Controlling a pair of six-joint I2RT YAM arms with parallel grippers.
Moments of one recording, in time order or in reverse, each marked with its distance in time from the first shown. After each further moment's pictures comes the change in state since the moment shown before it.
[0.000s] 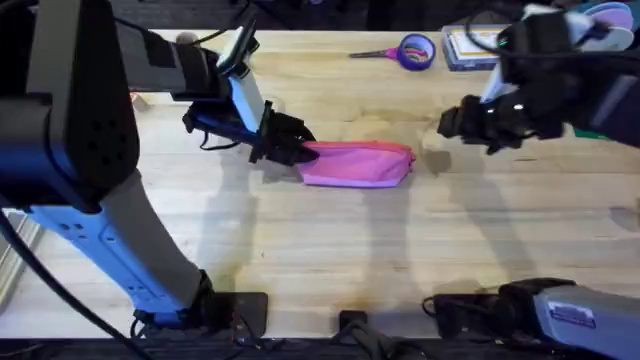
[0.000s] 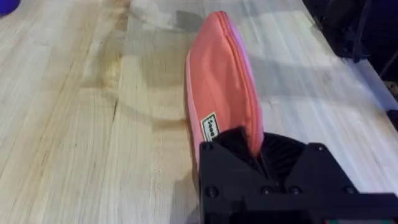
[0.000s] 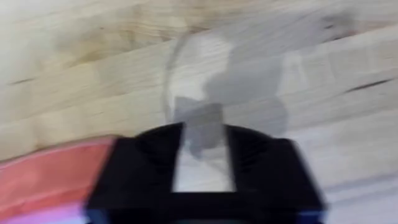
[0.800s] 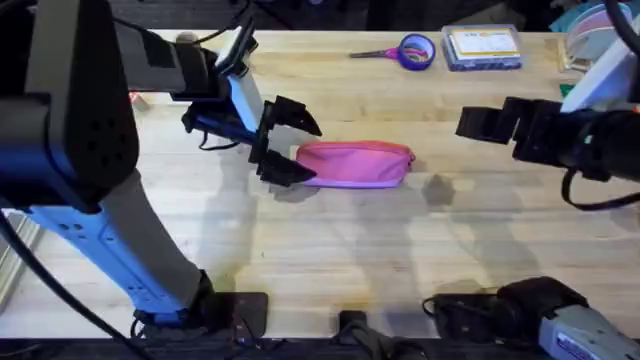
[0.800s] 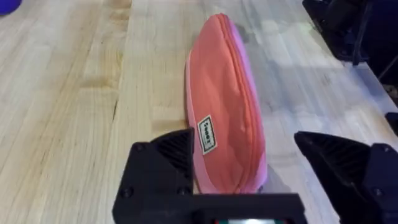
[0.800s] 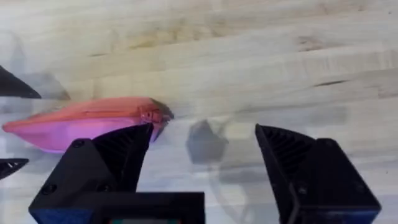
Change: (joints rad) left arm 0.001 0.000 0.000 -0.007 0.003 -0.002; right arm 0.067 -0.530 0.000 -0.246 0.001 -0.076
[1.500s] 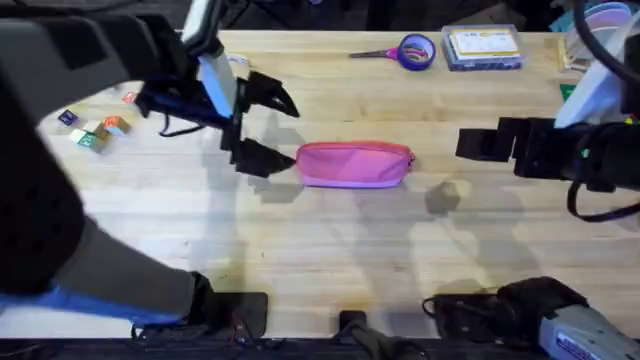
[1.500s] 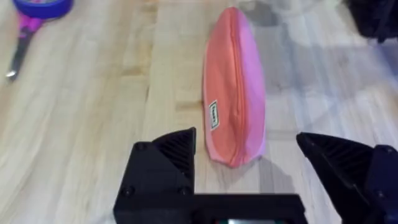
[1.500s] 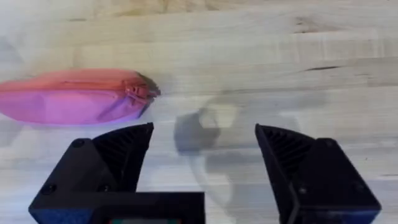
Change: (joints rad) left arm 0.088 -0.248 0.016 -0.065 -0.153 -0.040; right arm 0.000 -0.001 0.000 -0.093 0.000 -0.078
